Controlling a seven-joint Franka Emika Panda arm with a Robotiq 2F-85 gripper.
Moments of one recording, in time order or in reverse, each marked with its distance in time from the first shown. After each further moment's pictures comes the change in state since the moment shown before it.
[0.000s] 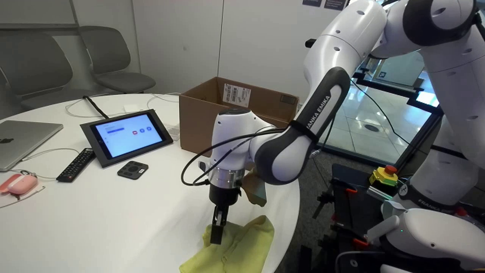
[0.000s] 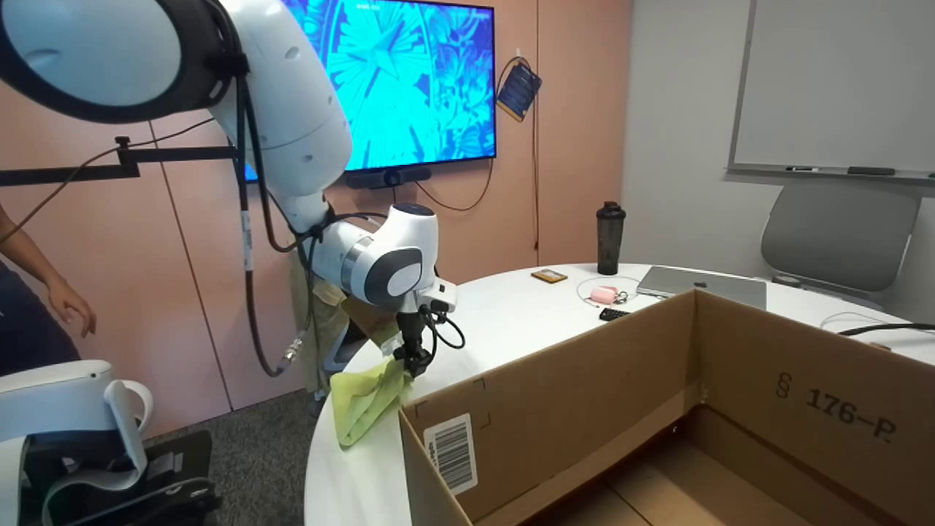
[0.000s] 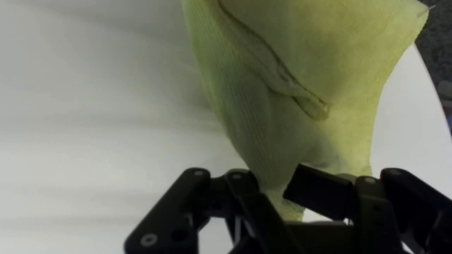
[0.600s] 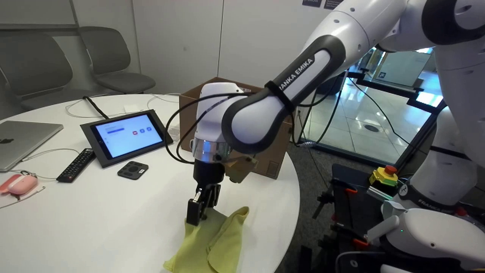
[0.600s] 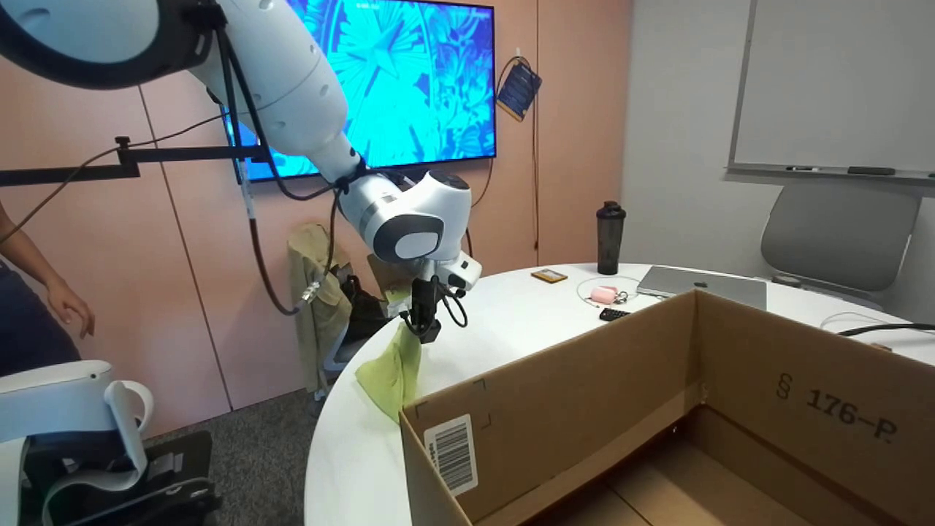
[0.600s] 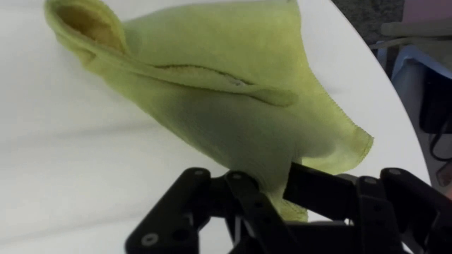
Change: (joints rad) arm 0.136 -0.072 -0.135 0.144 0.459 -0.163 -0.083
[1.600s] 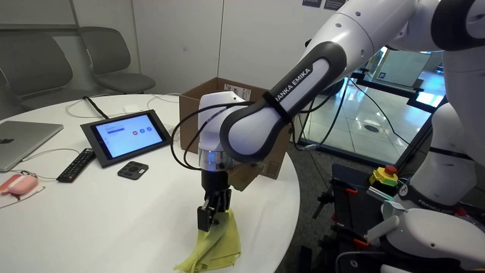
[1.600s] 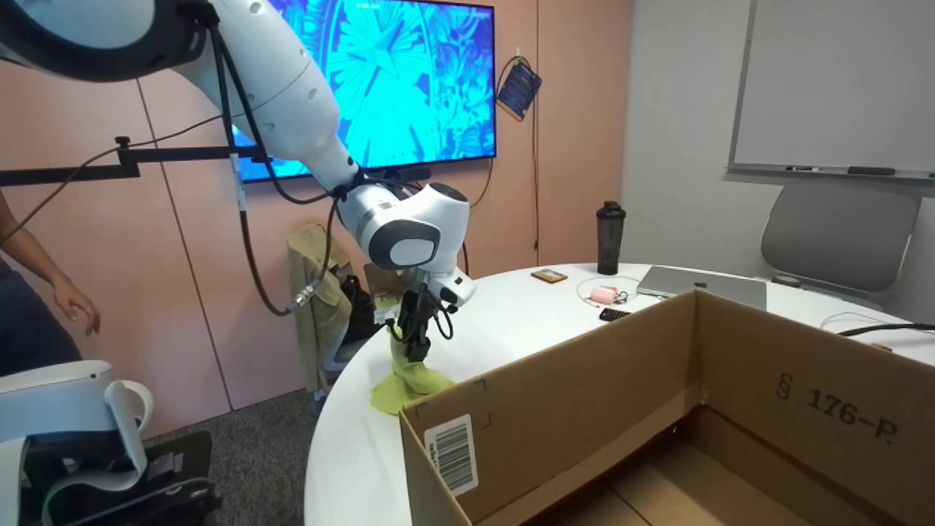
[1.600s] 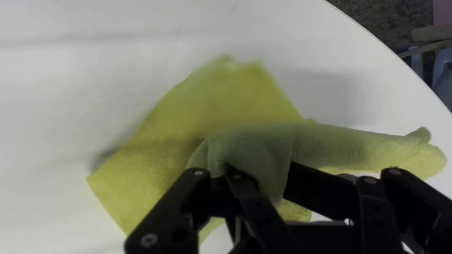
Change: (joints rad) arm 0.166 -0.014 -0.189 -0.011 0.078 -0.094 0.063
